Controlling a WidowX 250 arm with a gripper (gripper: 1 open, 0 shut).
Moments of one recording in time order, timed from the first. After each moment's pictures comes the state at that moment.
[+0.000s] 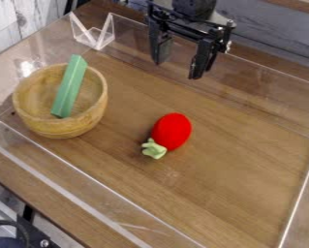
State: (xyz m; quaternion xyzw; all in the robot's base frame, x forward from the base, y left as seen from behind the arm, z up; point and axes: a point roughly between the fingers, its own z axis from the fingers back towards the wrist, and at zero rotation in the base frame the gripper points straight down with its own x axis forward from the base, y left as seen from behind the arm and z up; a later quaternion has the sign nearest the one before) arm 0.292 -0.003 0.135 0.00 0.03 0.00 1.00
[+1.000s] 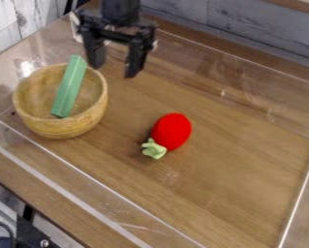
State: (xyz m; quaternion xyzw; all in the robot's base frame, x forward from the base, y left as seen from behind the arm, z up) arm 0.260 0.089 0.115 -0.01 0.07 0.11 0.99
